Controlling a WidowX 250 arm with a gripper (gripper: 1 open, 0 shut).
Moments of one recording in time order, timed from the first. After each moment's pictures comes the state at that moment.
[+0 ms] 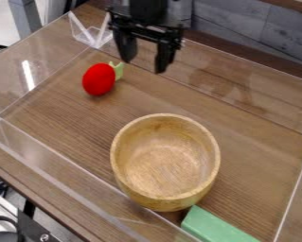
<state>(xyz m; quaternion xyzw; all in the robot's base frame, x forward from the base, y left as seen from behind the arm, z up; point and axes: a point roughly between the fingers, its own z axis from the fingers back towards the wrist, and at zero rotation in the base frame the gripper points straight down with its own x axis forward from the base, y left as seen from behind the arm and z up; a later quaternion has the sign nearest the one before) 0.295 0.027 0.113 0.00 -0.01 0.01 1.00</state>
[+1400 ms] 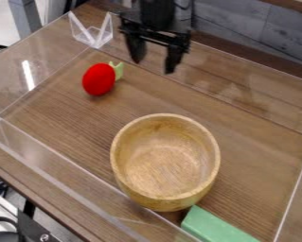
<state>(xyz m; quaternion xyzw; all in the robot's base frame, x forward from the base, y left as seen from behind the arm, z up) 0.321 0.026 0.097 0.01 -0.05 0.02 1.00</state>
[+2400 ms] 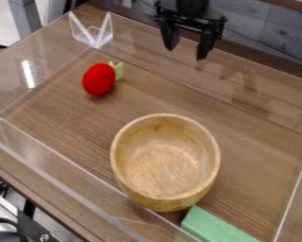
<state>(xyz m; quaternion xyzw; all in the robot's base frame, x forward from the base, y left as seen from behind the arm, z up) 0.369 0.029 0.096 0.00 -0.06 0.03 1.00</state>
